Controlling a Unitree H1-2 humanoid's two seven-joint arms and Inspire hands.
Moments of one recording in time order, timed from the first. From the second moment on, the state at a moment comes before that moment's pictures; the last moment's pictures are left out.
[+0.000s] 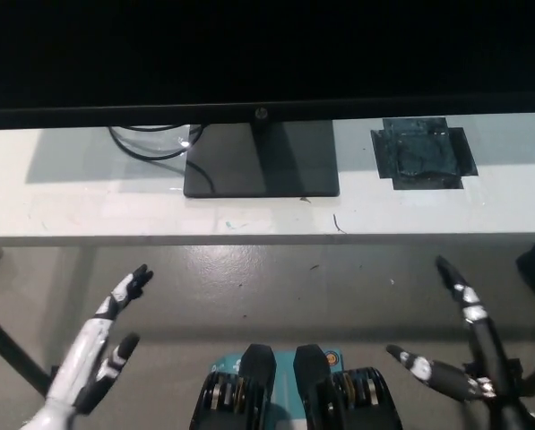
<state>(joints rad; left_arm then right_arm) 0.05 0.35 -0.11 -0.09 0.12 -0.42 0.01 0.01 -0.24 0.23 0.04 -0.14 -0.41 -0.22</state>
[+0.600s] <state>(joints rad) -0.11 0.57 0.28 -0.16 0.04 -0.39 0.03 -0.16 -0.42 -0.03 -0.17 -0.16 -0.39 -0.23</state>
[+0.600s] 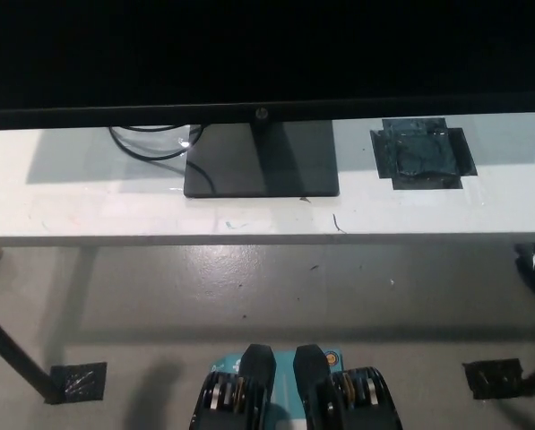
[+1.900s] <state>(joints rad) -0.60 0.82 0.05 0.49 0.05 -0.13 -0.23 -0.84 -0.58 -0.02 0.62 0.19 -0.10 0.43</state>
